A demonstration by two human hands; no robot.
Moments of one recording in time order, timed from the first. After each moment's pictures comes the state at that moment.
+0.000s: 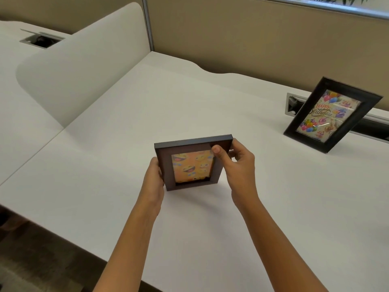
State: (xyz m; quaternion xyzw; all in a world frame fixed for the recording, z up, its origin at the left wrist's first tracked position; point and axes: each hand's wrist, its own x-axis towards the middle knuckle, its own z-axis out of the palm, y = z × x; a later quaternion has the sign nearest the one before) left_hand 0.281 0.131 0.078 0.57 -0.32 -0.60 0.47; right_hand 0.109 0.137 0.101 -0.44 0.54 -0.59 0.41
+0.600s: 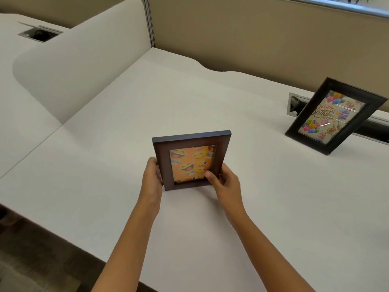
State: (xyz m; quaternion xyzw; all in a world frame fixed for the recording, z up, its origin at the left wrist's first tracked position) left_hand 0.282 0.126 0.064 0.58 -0.29 -0.59 0.48; right_hand 0.111 0.151 0.035 -0.47 0.60 -0.47 0.44
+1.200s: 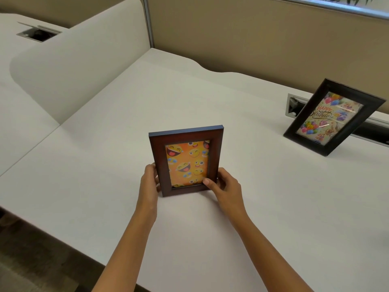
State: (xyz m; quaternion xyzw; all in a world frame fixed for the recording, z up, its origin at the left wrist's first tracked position) left_hand 0.278 0.136 0.053 0.61 -0.29 -0.55 0.49; right_hand 0.096 0.152 0.017 -0.51 0.61 -0.44 0.43
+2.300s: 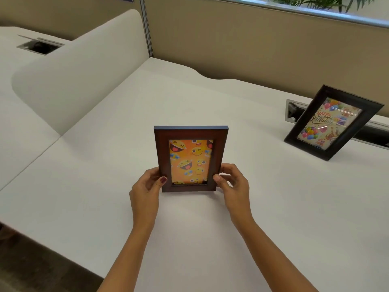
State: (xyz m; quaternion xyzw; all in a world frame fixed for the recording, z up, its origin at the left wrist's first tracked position) left_hand 0.300 0.133 0.038 0.63 -0.46 -0.37 0.50; right_hand 0.099 0.139 0.033 -0.45 0.60 -0.53 0.40
